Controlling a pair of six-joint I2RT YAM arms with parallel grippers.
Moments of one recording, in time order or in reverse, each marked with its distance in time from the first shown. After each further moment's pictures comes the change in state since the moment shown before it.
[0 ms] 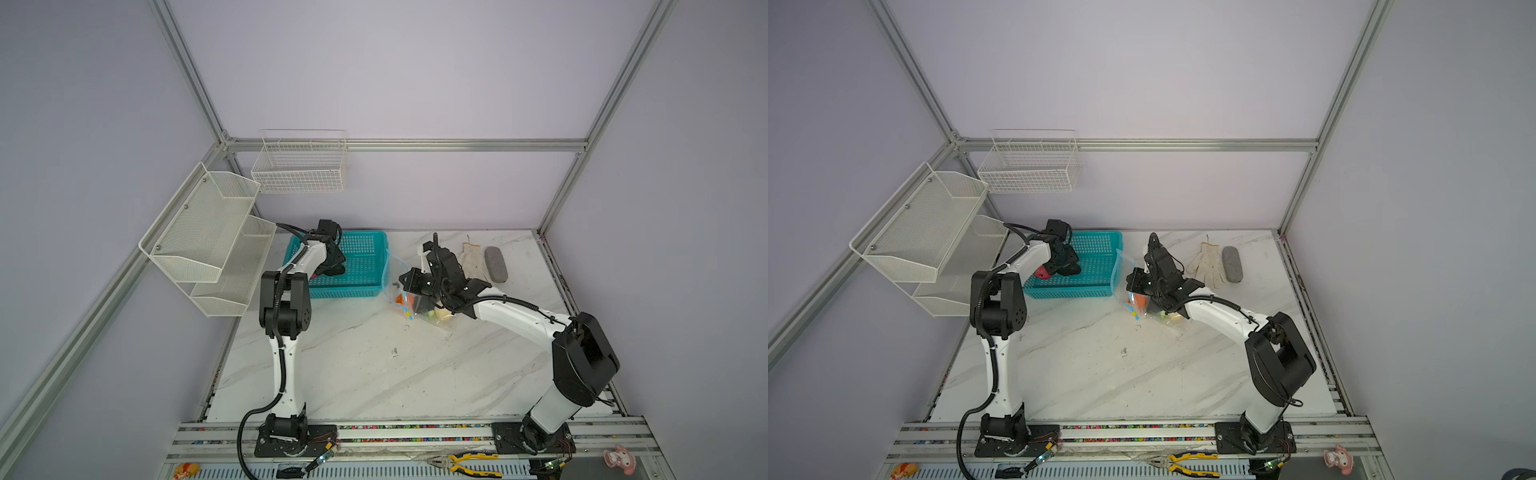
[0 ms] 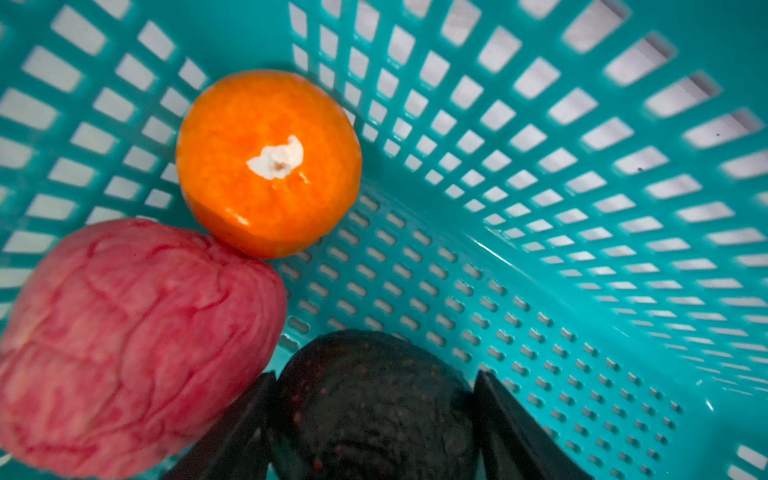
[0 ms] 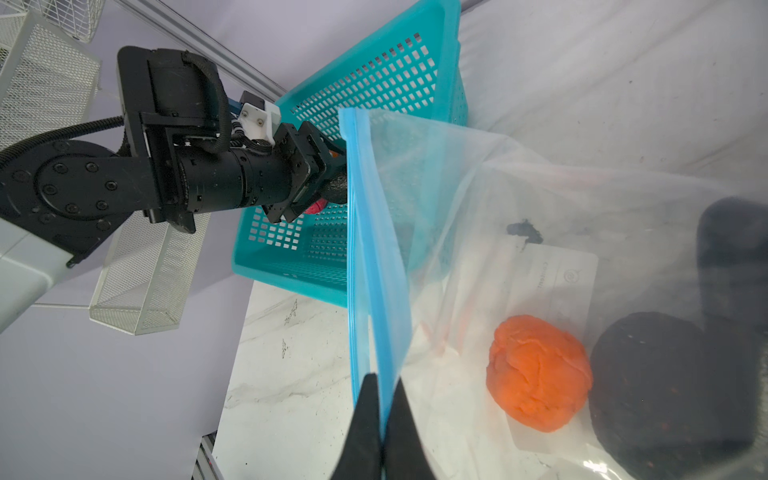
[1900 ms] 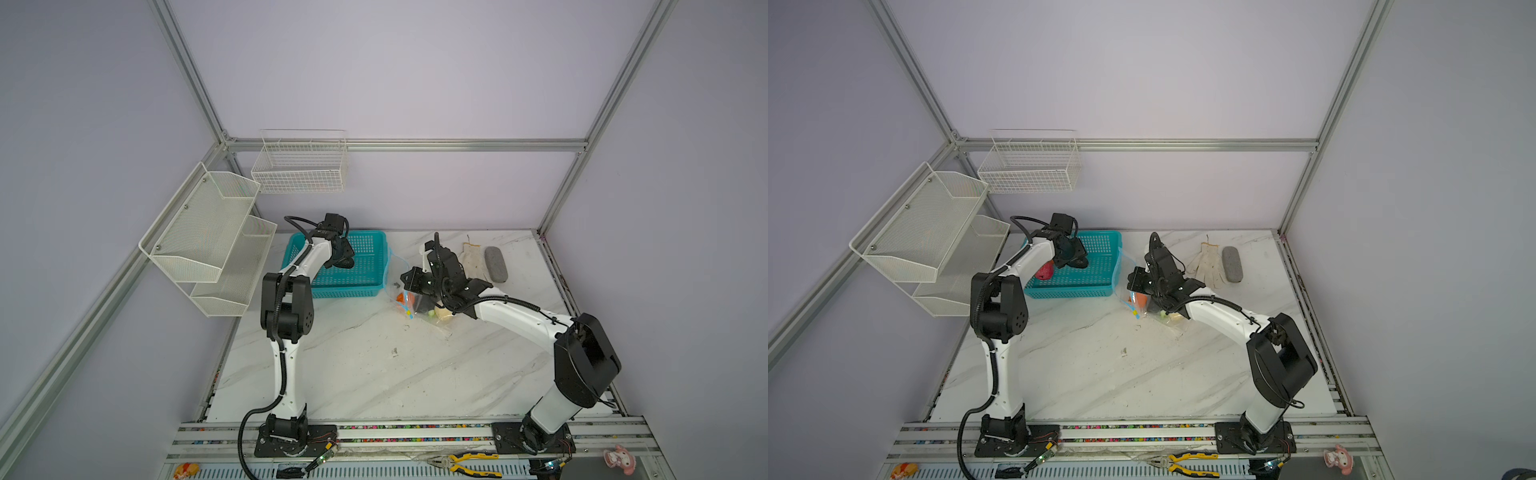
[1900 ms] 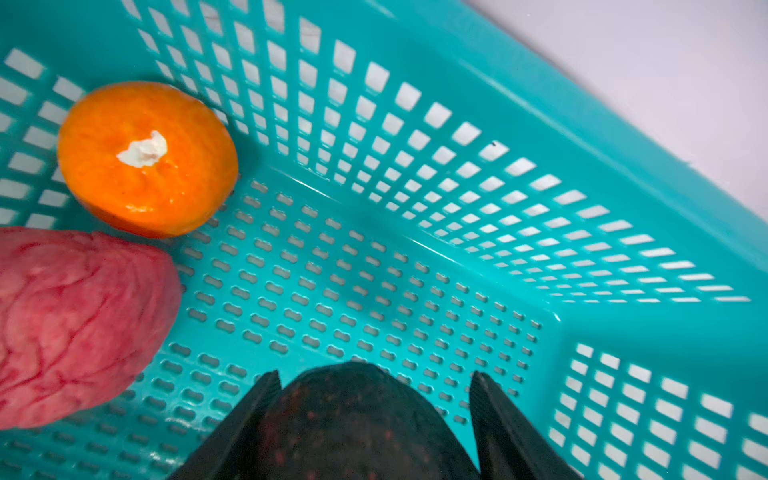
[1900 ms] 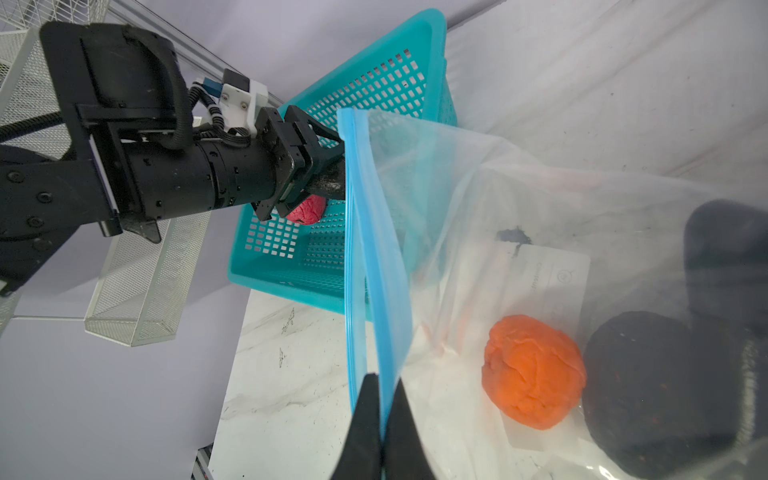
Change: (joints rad) left arm -0.057 -0.057 0.025 0.009 0.083 0.030; right arm 0.000 -0.010 -0.001 -0.005 0.029 0.008
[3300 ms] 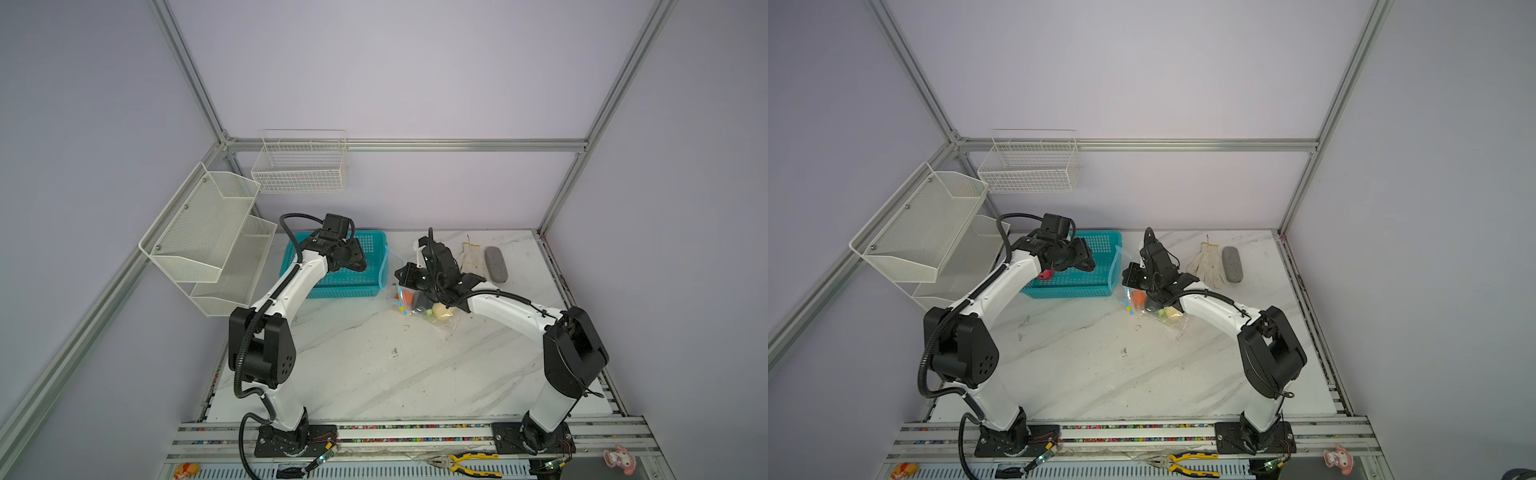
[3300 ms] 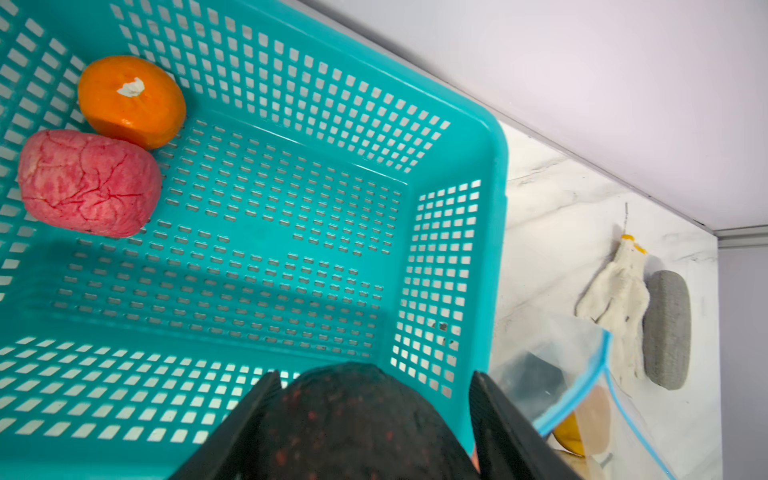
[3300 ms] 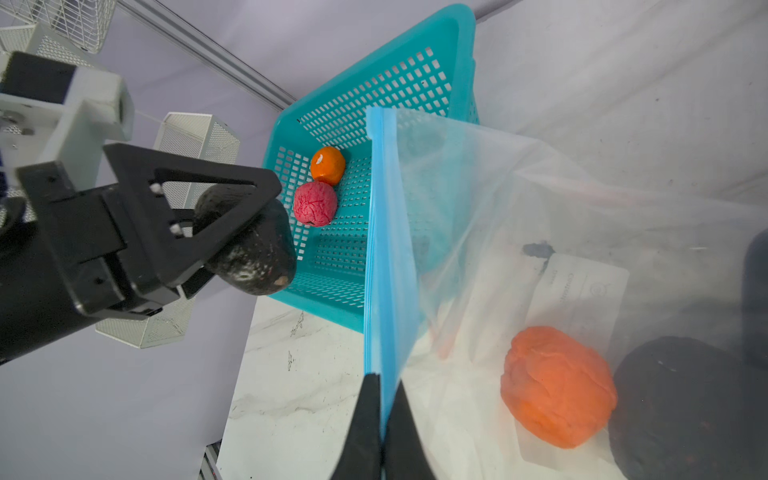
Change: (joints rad) left arm -0.130 -0.459 -0.315 0.014 0.084 0.016; right arm 0.000 0.075 0.087 -0.003 -0.035 -0.008
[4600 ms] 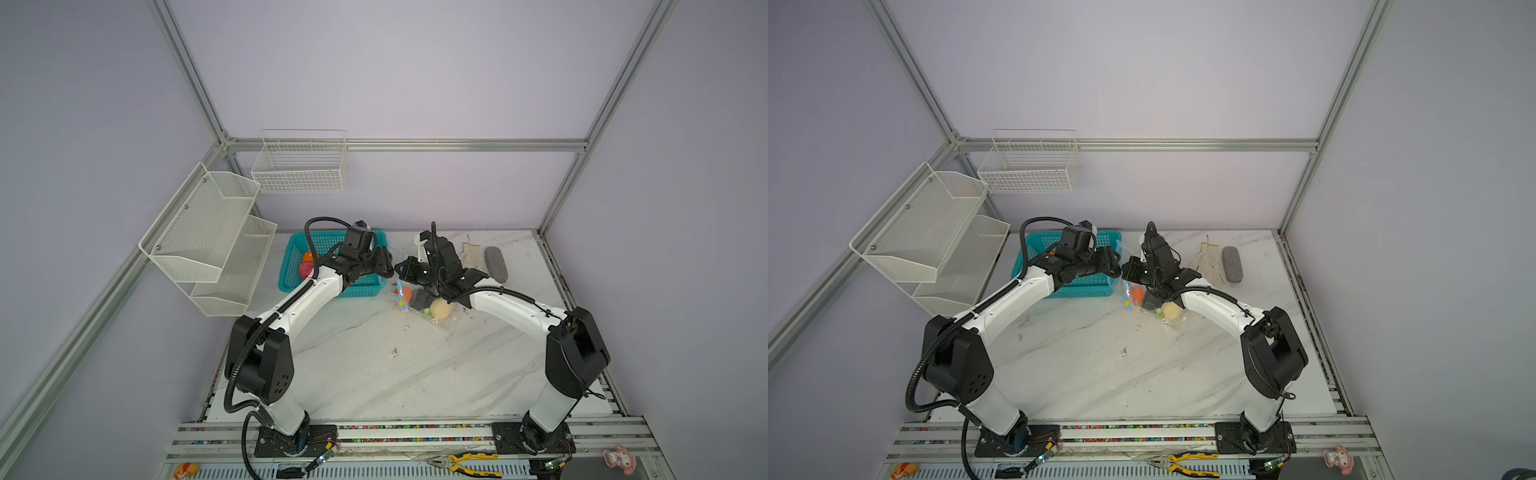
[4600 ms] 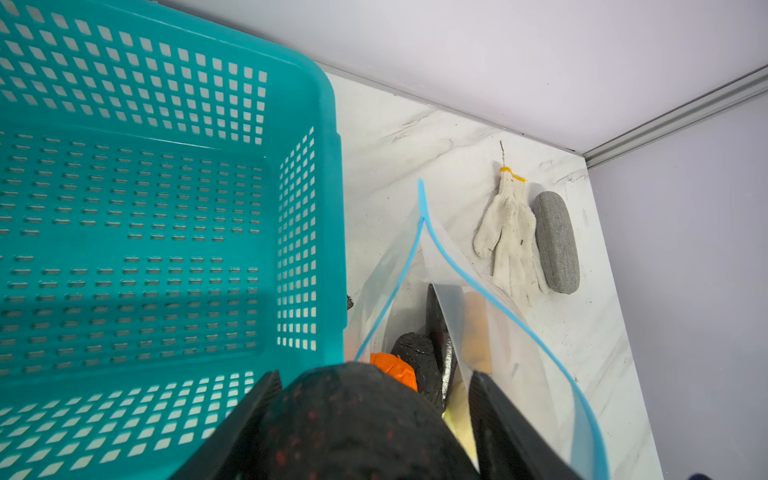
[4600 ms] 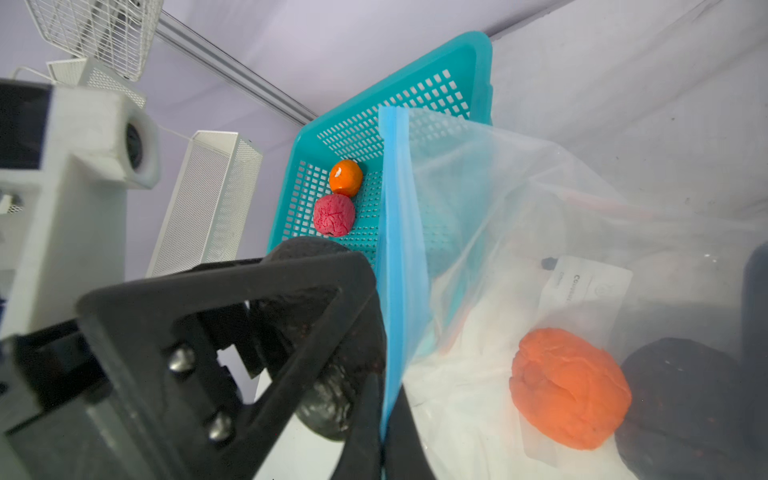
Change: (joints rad) left arm -0.163 -0.074 -0.161 0.242 0.078 0.024; right arm -0.006 -0.017 0.047 -0.019 -0.024 0.034
